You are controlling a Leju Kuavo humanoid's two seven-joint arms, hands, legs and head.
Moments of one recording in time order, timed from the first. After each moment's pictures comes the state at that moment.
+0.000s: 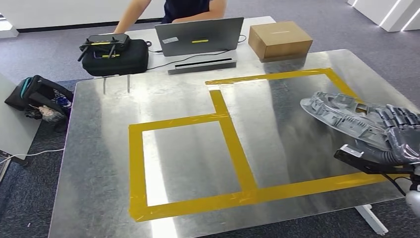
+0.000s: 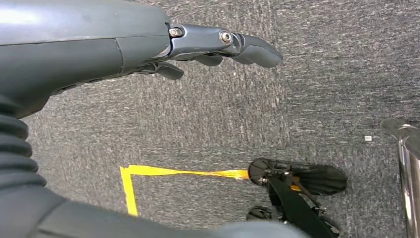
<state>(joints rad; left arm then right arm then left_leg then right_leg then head) 0.02 0.13 -1.24 -0.02 1.23 0.00 -0.37 0.07 -0.59 -0.09 -1.68 1.01 -0.13 0.08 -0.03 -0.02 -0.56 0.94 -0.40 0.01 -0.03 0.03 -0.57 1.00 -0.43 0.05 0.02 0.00</state>
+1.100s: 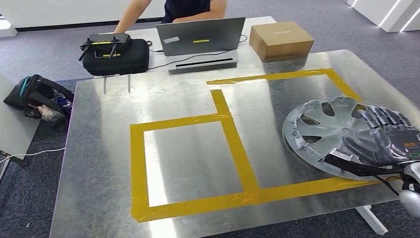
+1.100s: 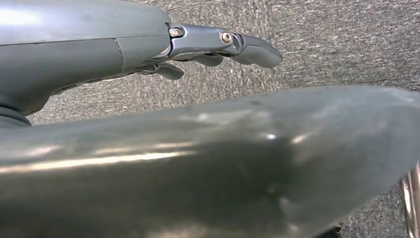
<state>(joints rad) 0.02 0.14 -1.22 -0.02 1.20 -0.03 -0.37 0.05 -0.62 0.00 -1.68 0.99 -0.12 0.05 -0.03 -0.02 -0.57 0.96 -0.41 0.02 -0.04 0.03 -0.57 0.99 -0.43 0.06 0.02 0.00</state>
